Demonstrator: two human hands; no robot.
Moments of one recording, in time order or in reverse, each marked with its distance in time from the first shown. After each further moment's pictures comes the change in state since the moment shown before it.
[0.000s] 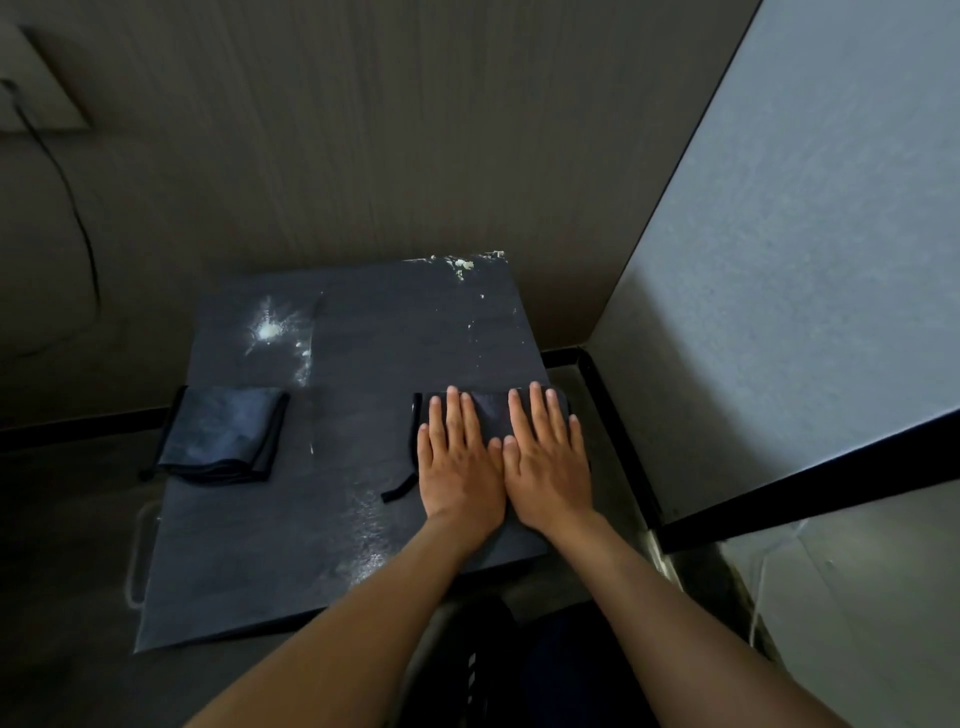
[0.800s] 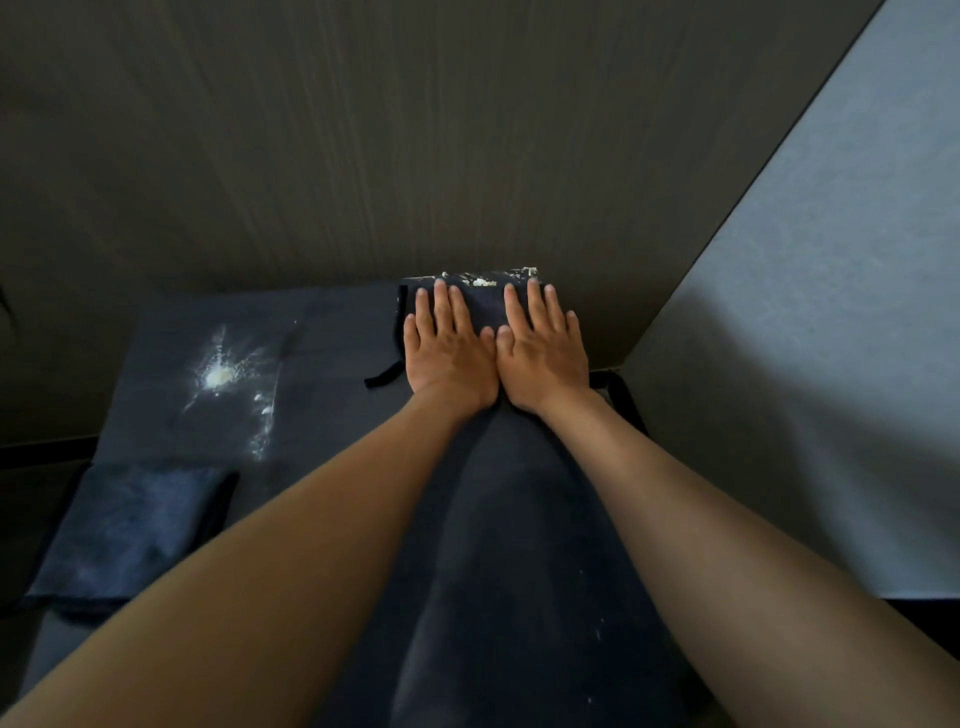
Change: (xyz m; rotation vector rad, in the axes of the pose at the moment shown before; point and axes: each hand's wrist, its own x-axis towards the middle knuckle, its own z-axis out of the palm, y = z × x) left_hand 0.223 -0.009 -0.039 0.025 -0.013 -0.047; right_hand 0.232 -0.018 -0.003 0.054 -0.023 -0.027
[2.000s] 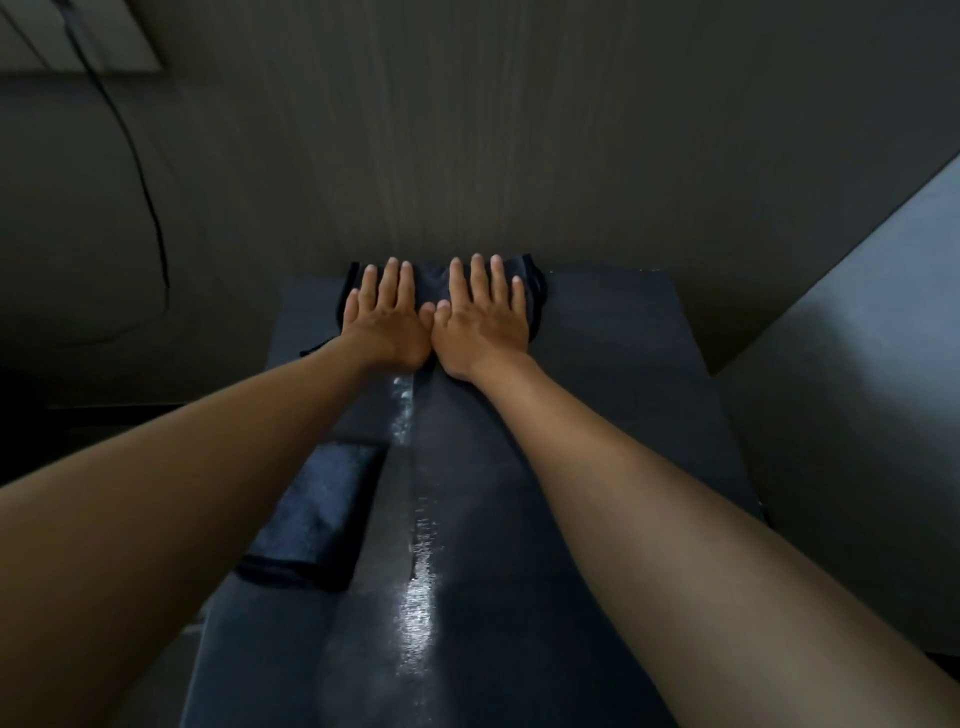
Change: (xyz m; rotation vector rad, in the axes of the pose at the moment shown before) left_hand 0.040 -0.195 -0.037 0.000 -0.096 -0.087; right_hand 0.035 -0.190 0.038 0.019 -0.076 -0.117
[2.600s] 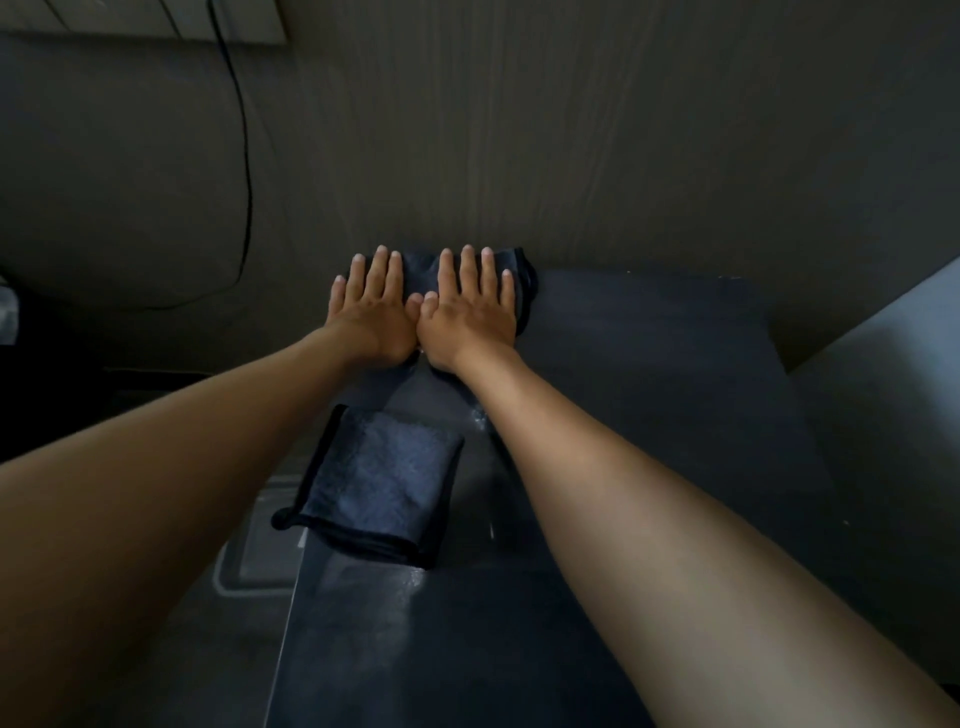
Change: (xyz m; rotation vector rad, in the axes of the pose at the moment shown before) left_hand -0.010 -0.096 -0.011 -0.012 0.022 -0.051; right_hand 0.001 -0.093 0.021 0.012 -0.023 -0.067
